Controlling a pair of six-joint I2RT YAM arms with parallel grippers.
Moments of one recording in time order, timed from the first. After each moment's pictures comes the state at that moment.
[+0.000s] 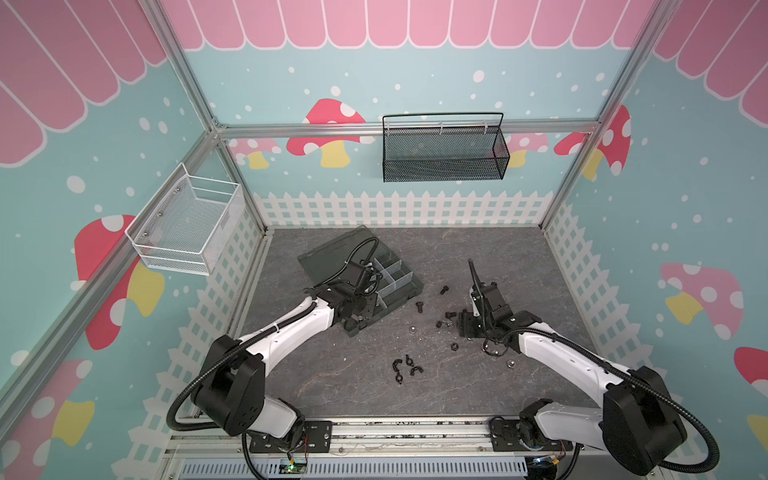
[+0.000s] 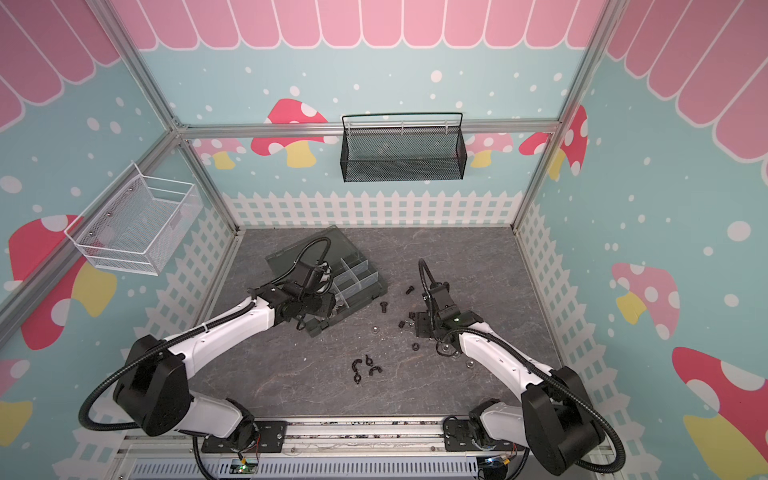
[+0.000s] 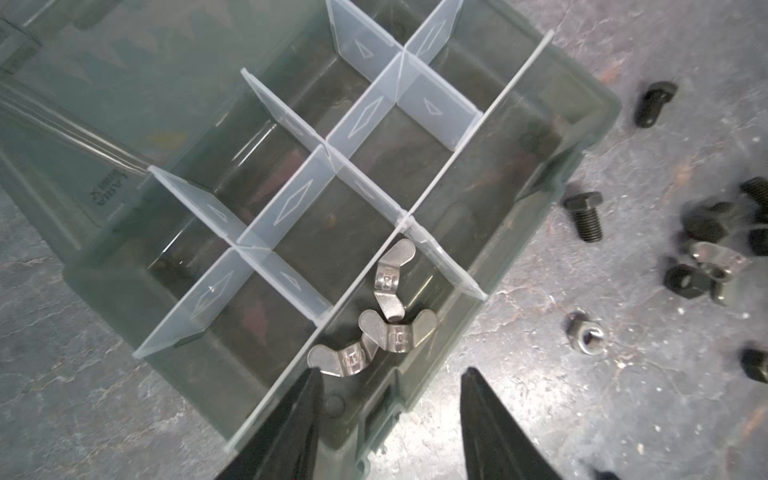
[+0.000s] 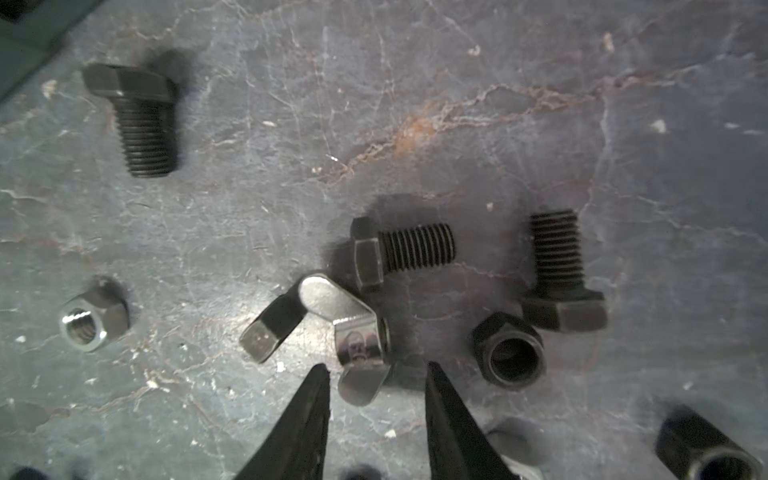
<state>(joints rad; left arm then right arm) -0.53 1.43 1.00 -0.51 -0.11 -0.26 0.48 1.28 0.72 -0.48 0.06 0.42</state>
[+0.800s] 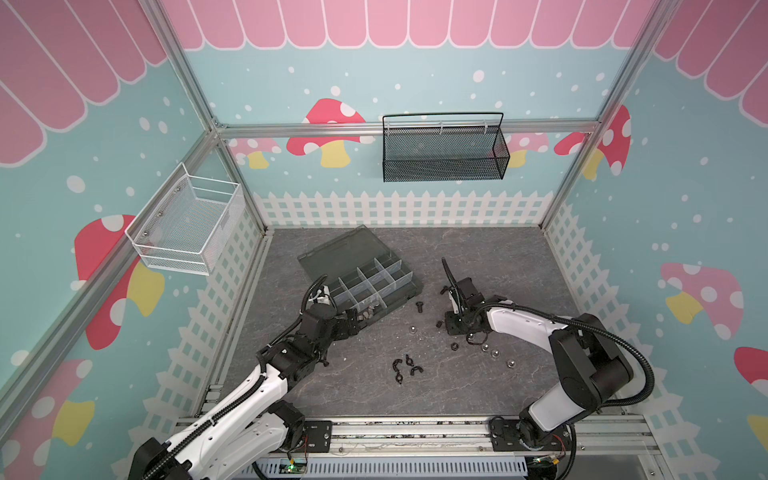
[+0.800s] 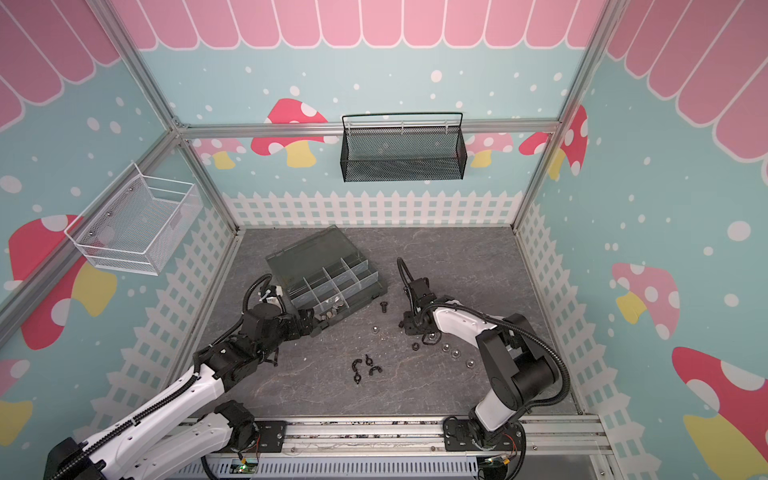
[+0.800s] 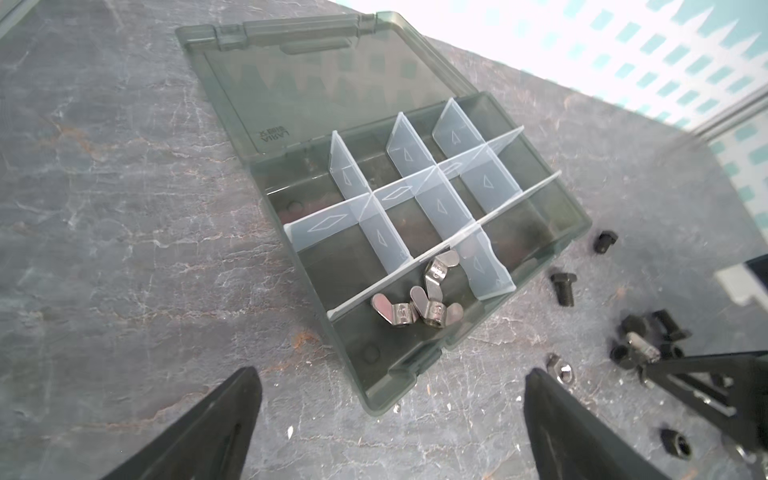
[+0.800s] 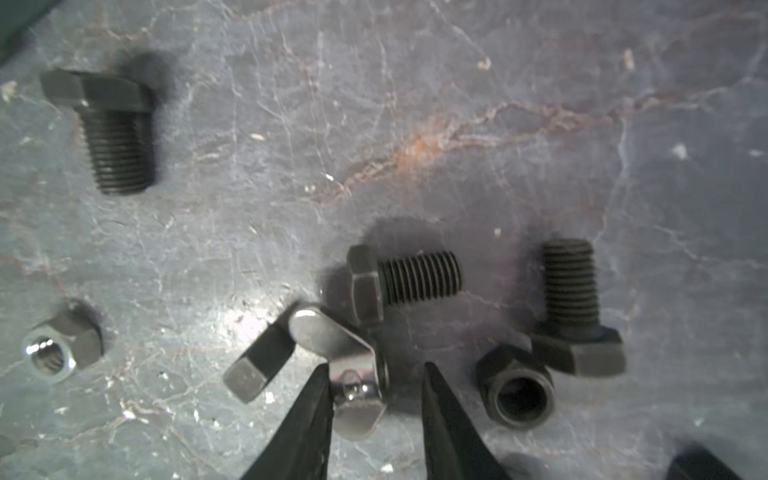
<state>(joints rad) -0.52 0.85 0.52 -0.29 -0.28 -0.60 0.51 1.62 0.87 -0.46 0.01 0.37</state>
